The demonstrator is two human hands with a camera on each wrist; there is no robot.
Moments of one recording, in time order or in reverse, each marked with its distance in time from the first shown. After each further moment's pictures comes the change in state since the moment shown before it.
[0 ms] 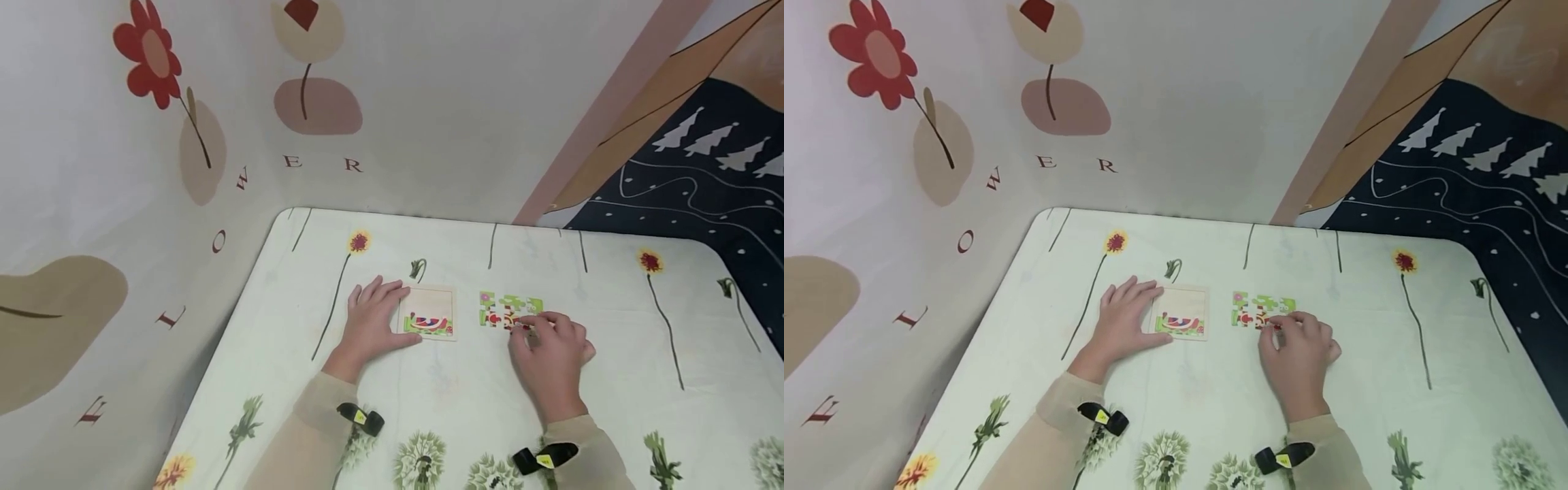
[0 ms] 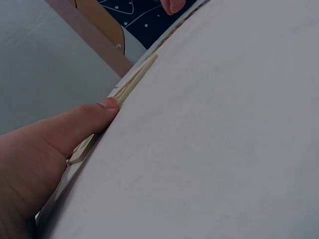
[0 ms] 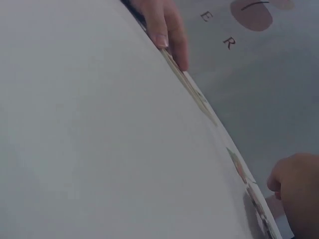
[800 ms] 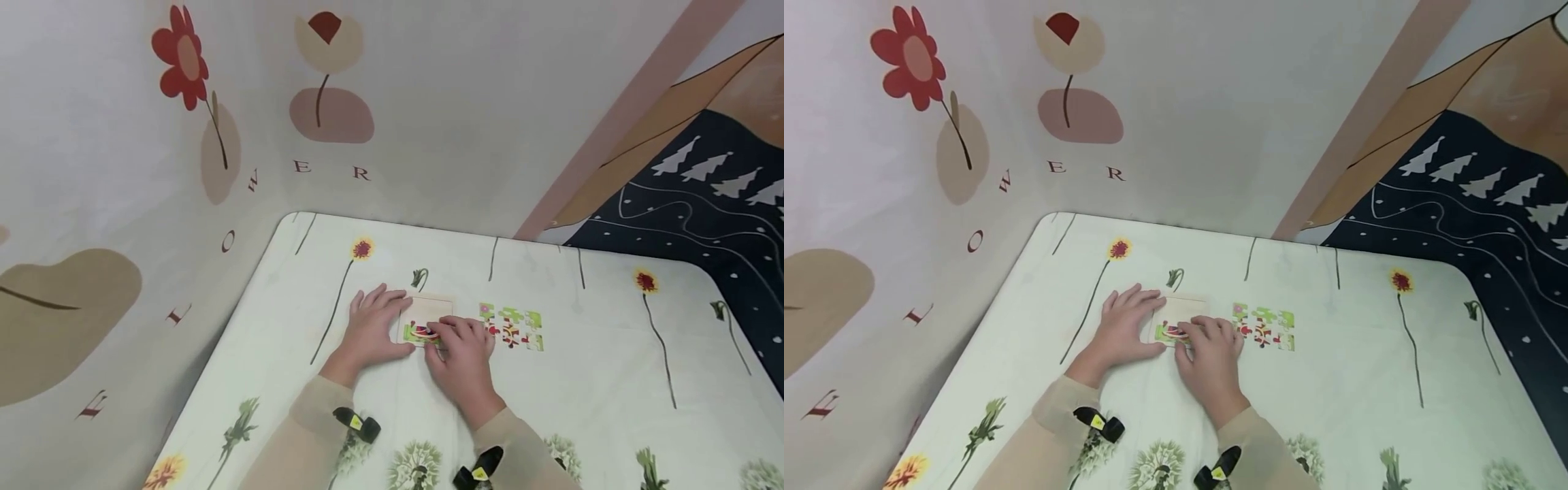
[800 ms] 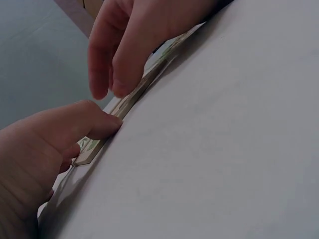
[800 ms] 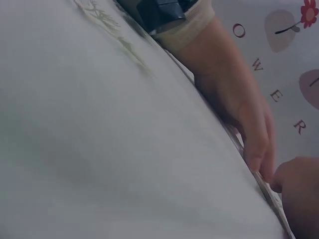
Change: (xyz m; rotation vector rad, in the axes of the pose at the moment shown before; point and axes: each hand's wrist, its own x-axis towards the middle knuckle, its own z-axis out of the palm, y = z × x) left_hand -0.004 -0.002 -0.005 -0.032 0.005 0.040; right_hand -0.014 -0.092 0.071 0.114 -0.176 -0.309
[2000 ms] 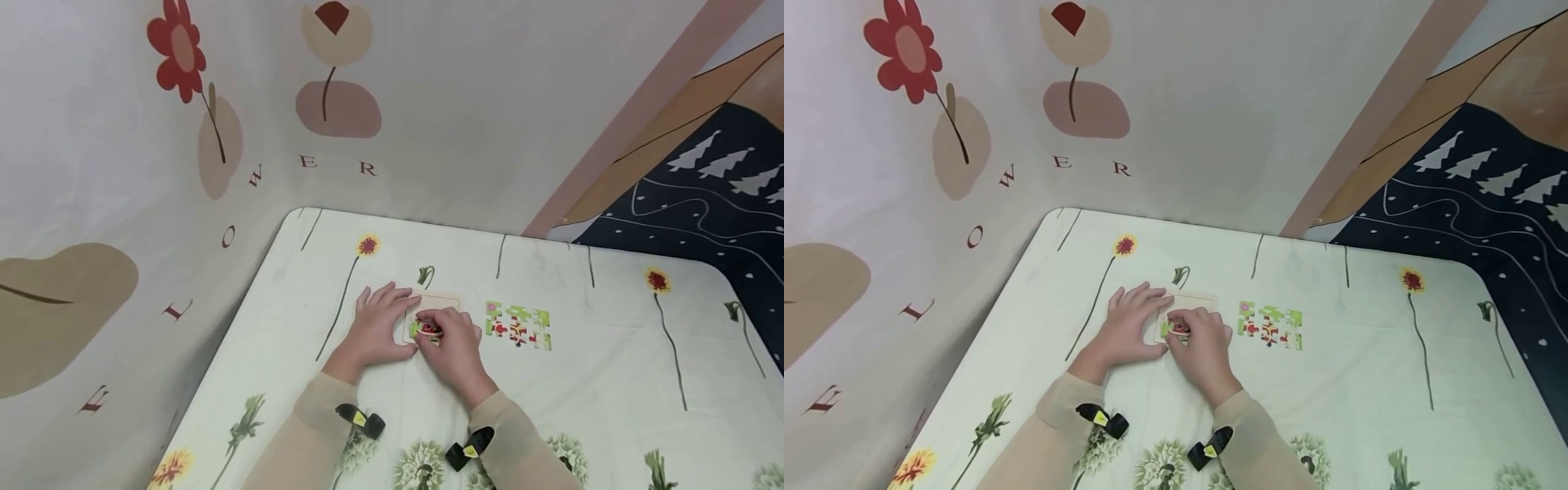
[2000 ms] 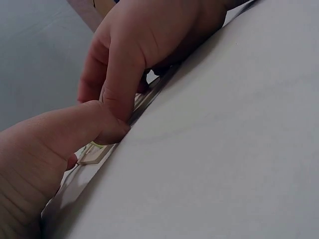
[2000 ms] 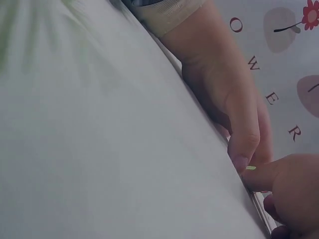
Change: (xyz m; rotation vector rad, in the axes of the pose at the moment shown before) left_hand -0.001 -0.008 0.002 -0.015 0.004 0.085; right_hand 0.027 -0.011 0.015 0.145 -0.229 0.208
